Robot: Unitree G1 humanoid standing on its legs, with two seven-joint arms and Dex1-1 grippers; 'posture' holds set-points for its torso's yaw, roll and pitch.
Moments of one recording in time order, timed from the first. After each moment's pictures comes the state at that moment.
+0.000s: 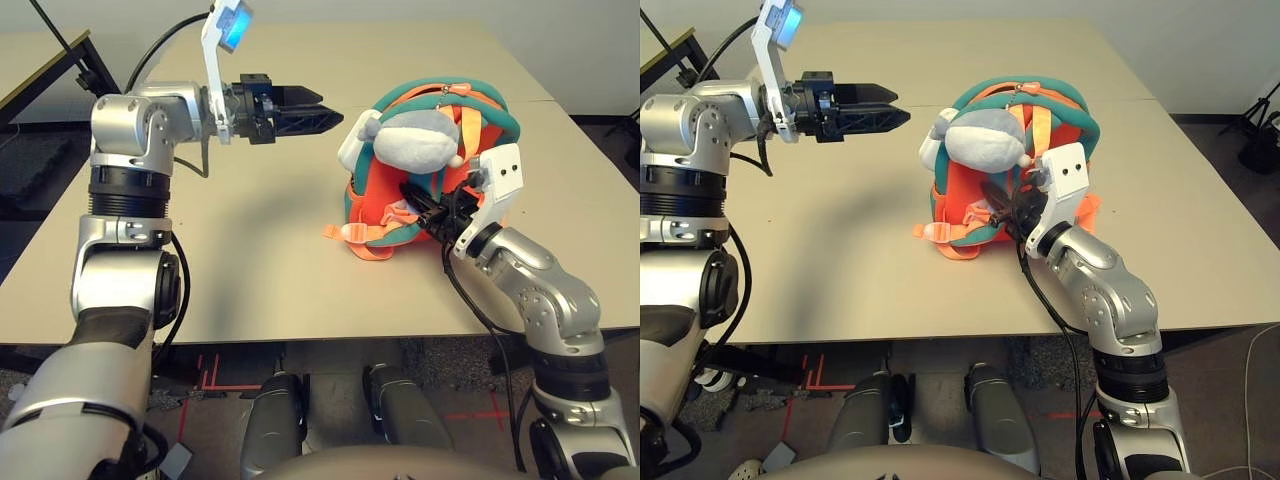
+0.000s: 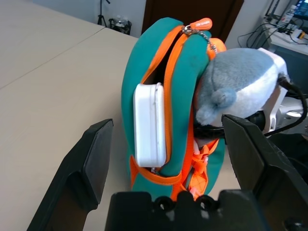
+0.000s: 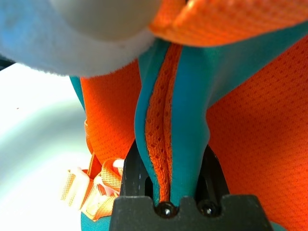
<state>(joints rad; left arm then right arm) -1.11 0.52 0.02 0.41 -0.41 0.89 -1.18 -0.29 -0.30 -0.05 -0.35 0.48 0.68 0.34</state>
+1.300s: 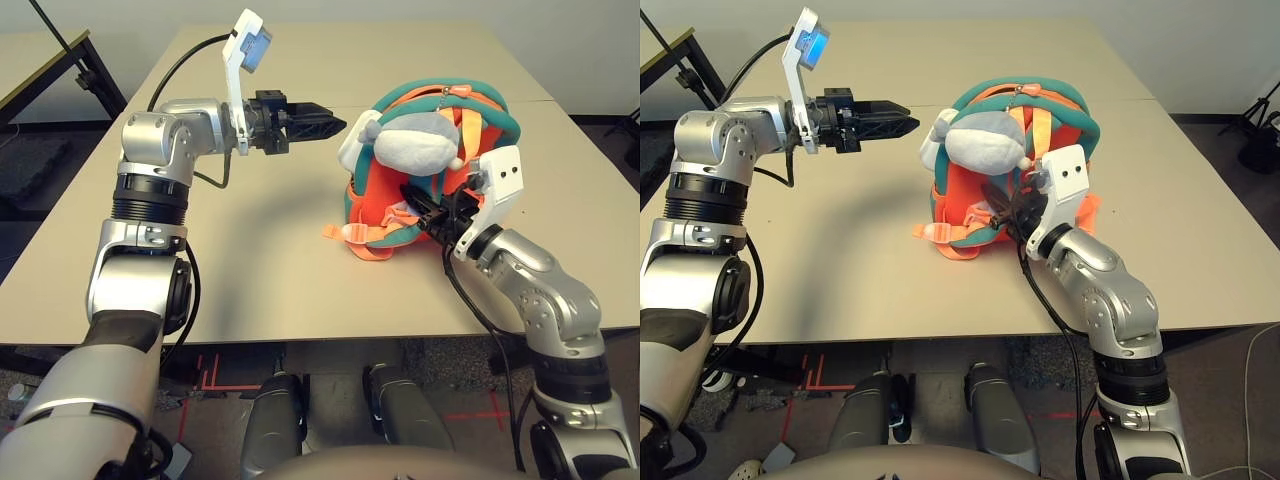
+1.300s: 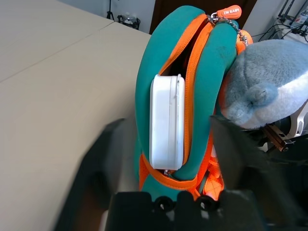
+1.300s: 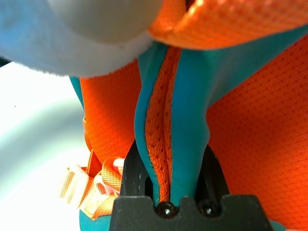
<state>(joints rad) -1.10 0.47 -0.02 0.50 -0.41 0.79 -1.12 -0.27 -0.30 -0.05 -0.36 0.47 0.68 0.34</state>
